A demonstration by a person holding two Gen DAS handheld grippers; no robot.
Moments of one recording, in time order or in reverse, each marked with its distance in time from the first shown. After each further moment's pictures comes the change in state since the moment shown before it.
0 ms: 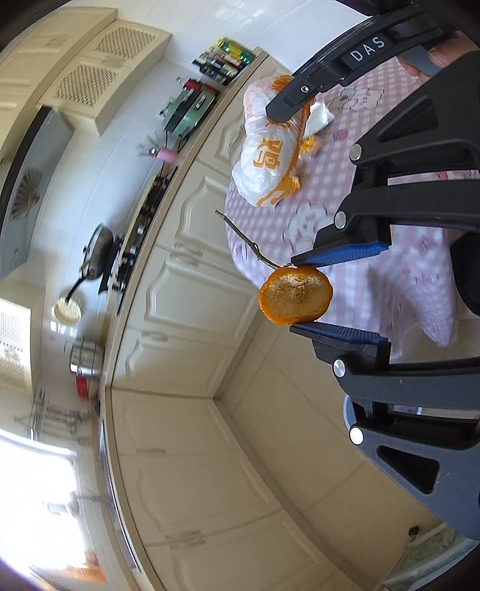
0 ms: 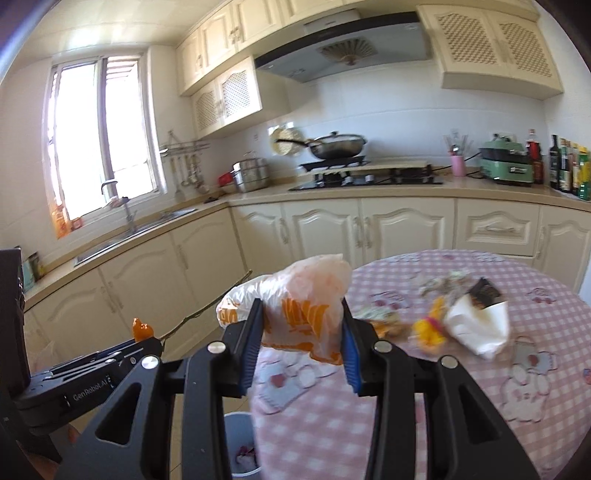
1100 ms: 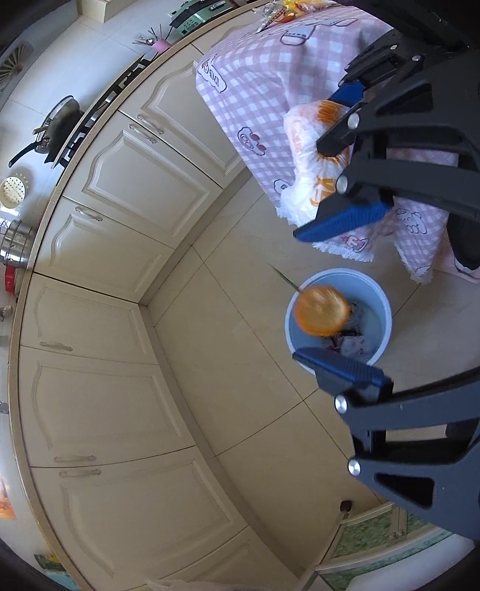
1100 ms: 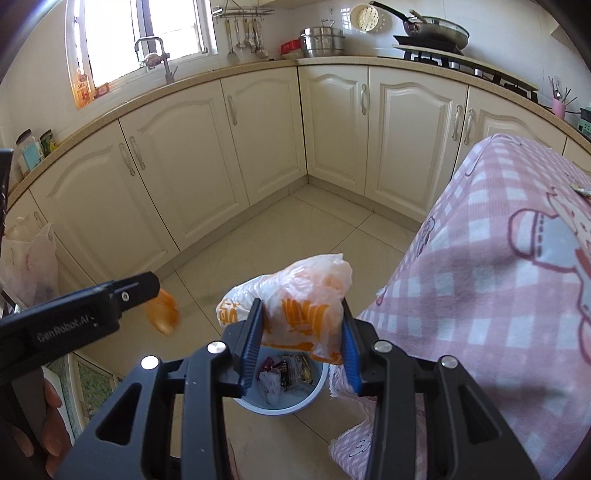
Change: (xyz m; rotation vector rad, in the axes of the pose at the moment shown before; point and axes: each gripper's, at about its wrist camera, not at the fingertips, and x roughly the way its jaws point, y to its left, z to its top) left arm 0.116 0.172 -0.054 -0.196 0.226 0.246; right arm 0.190 0.141 -0.154 -0.179 0.455 0.124
